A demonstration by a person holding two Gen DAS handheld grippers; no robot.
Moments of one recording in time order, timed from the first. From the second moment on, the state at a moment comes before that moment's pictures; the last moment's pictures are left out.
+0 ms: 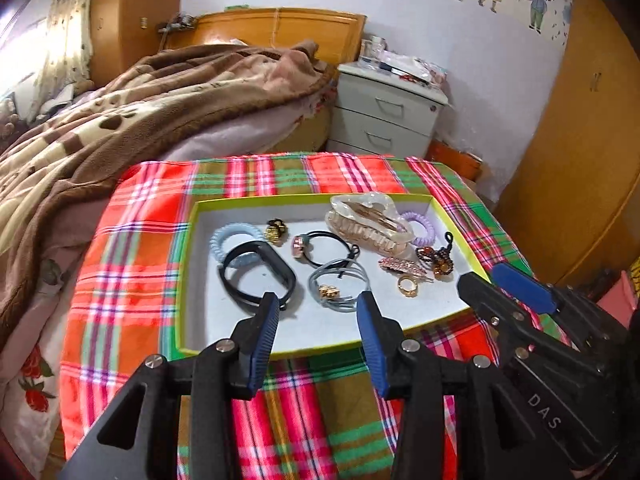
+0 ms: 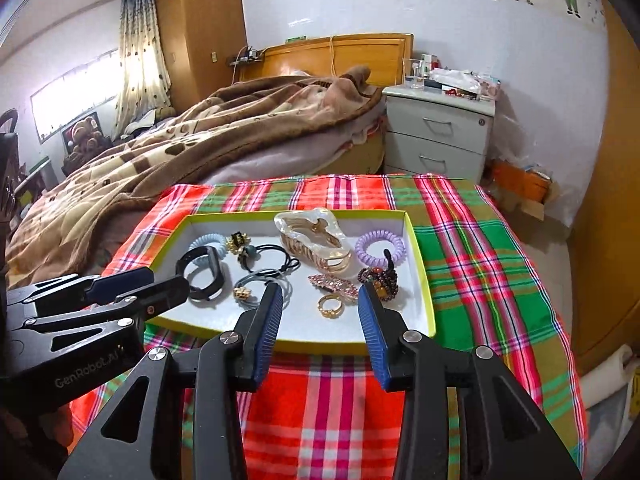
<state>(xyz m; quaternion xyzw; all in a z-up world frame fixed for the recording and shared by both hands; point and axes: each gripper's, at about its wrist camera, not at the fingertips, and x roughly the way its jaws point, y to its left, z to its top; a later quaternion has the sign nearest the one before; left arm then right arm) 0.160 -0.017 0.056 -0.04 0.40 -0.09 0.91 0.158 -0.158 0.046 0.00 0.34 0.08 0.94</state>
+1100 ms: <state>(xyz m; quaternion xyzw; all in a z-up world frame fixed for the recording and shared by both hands) 0.126 -0.008 0.063 -0.04 0.38 -0.04 0.92 0.130 -0.150 0.051 0.01 0.32 0.08 0.94</state>
